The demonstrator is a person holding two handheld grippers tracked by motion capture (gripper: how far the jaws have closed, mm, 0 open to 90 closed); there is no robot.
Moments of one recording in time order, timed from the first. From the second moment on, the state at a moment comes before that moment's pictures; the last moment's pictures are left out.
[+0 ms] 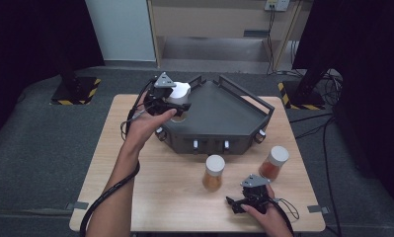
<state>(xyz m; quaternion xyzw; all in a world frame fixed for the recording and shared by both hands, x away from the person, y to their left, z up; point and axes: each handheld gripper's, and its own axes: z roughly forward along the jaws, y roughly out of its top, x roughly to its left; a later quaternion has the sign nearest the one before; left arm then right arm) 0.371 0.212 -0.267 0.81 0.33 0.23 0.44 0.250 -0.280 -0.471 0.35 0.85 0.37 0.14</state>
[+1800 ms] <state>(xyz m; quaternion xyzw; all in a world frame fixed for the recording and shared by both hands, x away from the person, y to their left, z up) 0.399 0.203 -0.313 0.81 0.36 0.19 0.41 0.250 -0.280 -0.471 0.35 0.85 0.37 0.14</state>
